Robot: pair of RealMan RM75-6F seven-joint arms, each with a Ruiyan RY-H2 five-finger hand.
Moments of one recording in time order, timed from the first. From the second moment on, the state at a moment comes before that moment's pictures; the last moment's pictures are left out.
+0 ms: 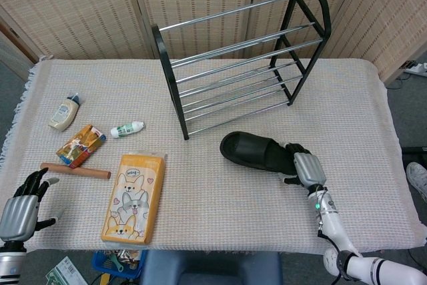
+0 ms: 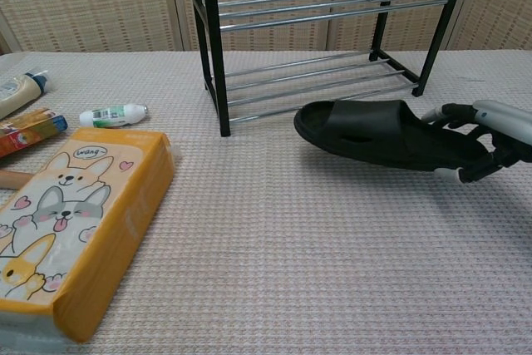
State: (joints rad) left arm -0.09 -1.24 -0.04 -1.51 1.46 1.45 0.02; right arm 0.47 -1.52 0.20 -1.48 -1.05 1.04 -0.15
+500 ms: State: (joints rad) left arm -0.09 -1.24 -0.03 -1.51 1.48 1.45 0.01; right arm 0.59 -1.51 0.34 -1.45 -0.86 1.00 -0.24
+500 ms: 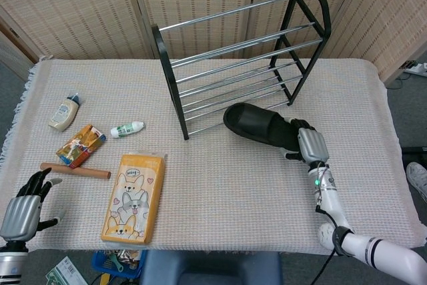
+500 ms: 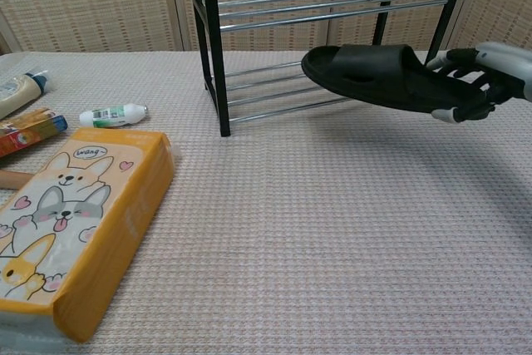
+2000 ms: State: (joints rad) left arm -0.06 -1.23 -0.02 -1.49 1.44 1.45 -0.01; right arm 1.02 -1.85 0.51 -0.85 -0.52 0.73 -0.36
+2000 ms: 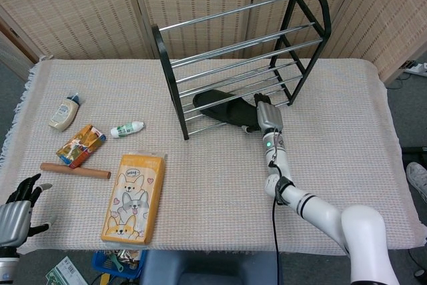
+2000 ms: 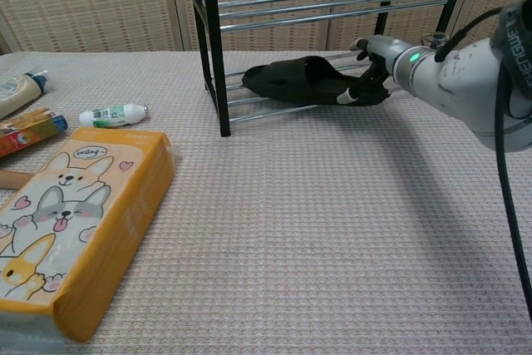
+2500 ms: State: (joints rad) left arm -0.06 -1.23 -0.02 -1.49 1.45 1.44 0.00; right arm 0.93 -1.77 0.45 -1.00 -0.62 0.75 -0.27
